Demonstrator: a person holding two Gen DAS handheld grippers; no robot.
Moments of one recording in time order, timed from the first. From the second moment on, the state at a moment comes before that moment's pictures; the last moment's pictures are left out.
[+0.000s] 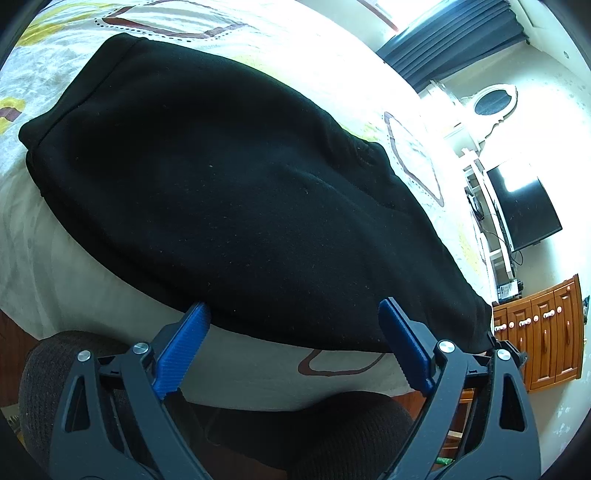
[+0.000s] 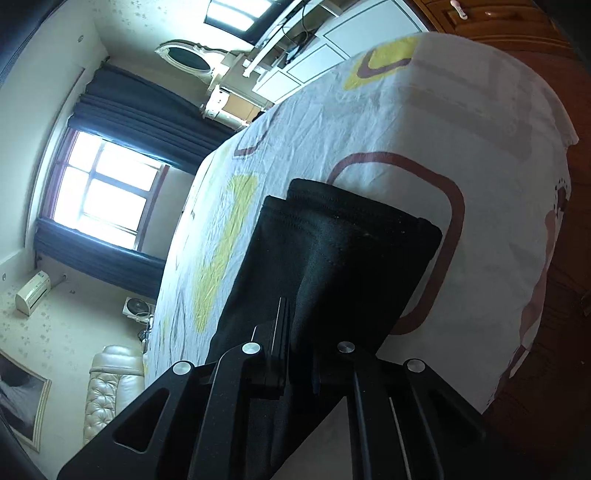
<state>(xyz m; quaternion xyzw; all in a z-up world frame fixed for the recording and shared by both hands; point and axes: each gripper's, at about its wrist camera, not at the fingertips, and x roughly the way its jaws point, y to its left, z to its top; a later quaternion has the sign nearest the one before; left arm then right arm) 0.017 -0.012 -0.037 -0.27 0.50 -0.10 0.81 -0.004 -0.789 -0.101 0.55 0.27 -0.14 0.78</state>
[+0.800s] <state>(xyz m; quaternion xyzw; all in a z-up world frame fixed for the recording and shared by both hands) 0.016 0.021 -0.006 -0.24 0.45 -0.05 0.86 -0.033 -0.851 -0.090 0.51 0.26 -0.18 0.80</state>
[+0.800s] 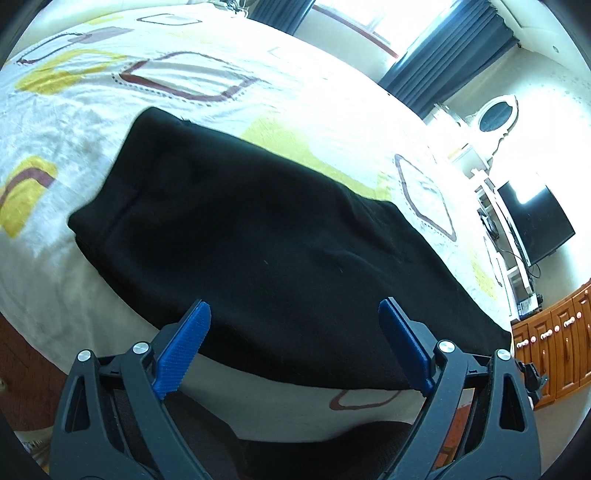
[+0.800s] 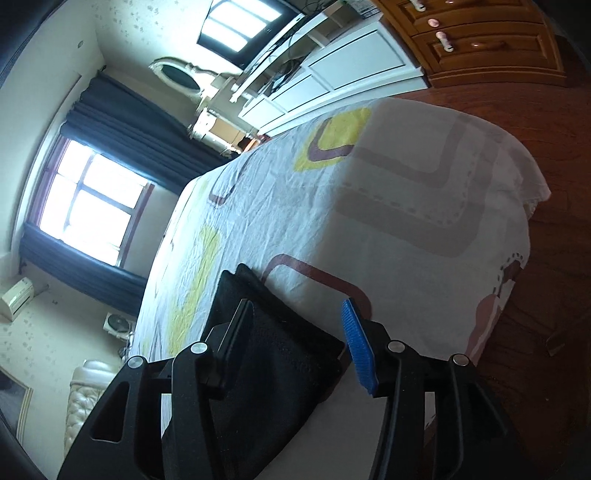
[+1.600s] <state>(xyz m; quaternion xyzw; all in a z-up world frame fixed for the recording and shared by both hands) 0.041 0.074 -0.019 -0.26 0.47 -0.02 0.84 0.068 -0.806 -0.068 0.25 0.51 -0.08 0.82</state>
